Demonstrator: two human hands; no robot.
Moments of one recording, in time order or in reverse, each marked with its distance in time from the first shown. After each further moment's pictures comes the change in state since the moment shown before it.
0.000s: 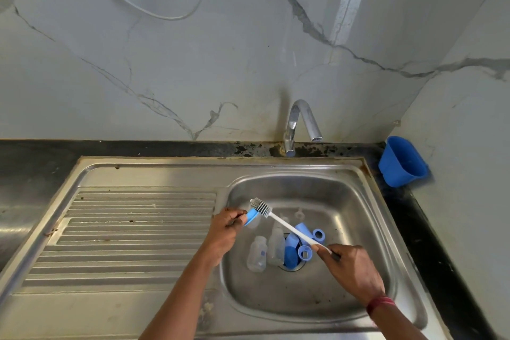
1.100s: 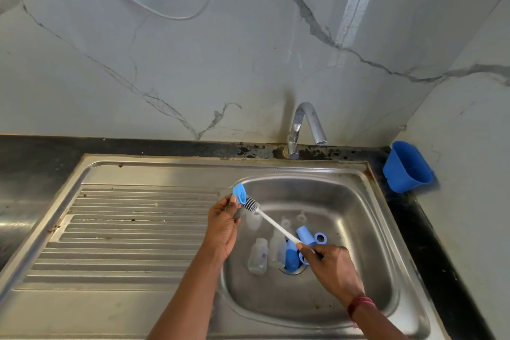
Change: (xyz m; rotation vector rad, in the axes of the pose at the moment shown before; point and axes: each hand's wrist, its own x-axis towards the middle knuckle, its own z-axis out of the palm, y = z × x) left_hand 0.001 0.039 0.007 -0.684 0.201 -0.206; right_hand 0.008 -0.042 0.018 0.090 -0.059 0.044
